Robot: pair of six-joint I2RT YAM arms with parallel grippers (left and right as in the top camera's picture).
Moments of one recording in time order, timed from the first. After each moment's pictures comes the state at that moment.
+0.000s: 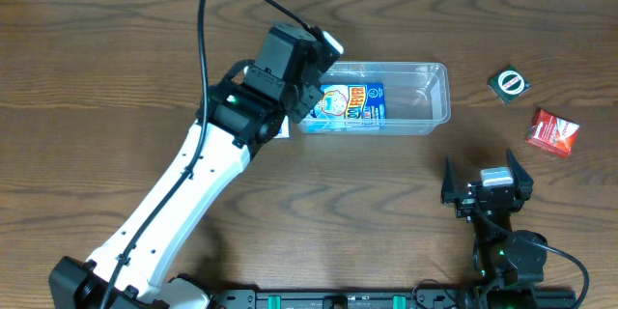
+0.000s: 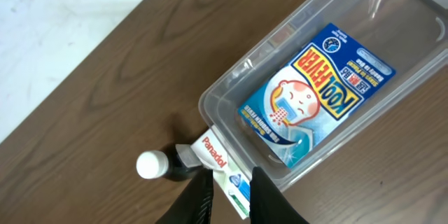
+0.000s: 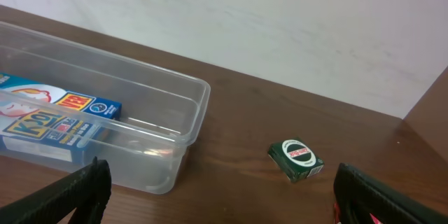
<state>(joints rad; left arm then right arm) -0.55 1.50 1.41 -0.75 -0.13 0.29 0.04 0.01 0.01 -0.07 -0.01 -0.22</state>
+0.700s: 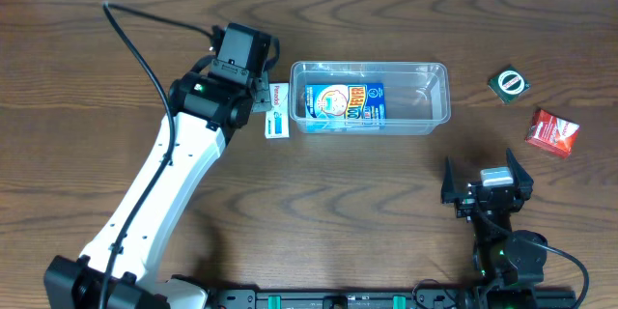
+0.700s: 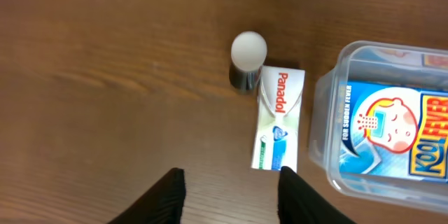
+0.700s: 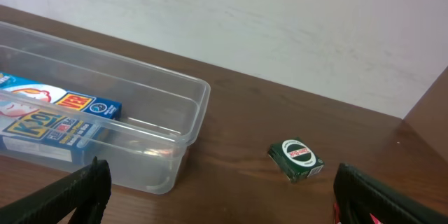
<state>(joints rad) -0.37 1.51 1.35 -0.90 -0.27 -0.44 0.04 0.01 0.01 -0.07 -0.01 -0.22</state>
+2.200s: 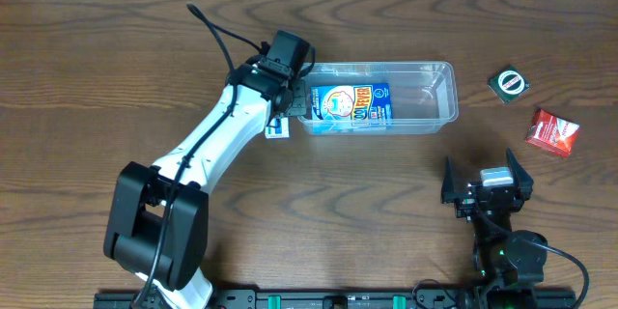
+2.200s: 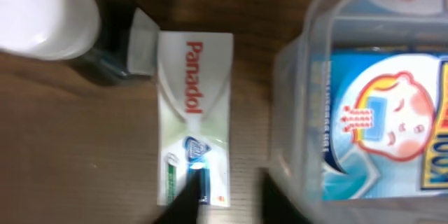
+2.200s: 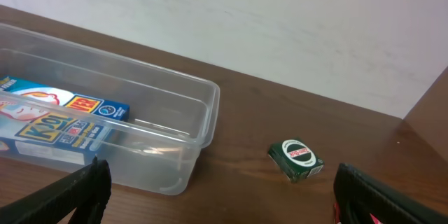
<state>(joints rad) -0.43 1.81 1.34 -0.71 -0.11 -0.44 0.04 0.01 0.01 -0.07 -0.01 -0.22</state>
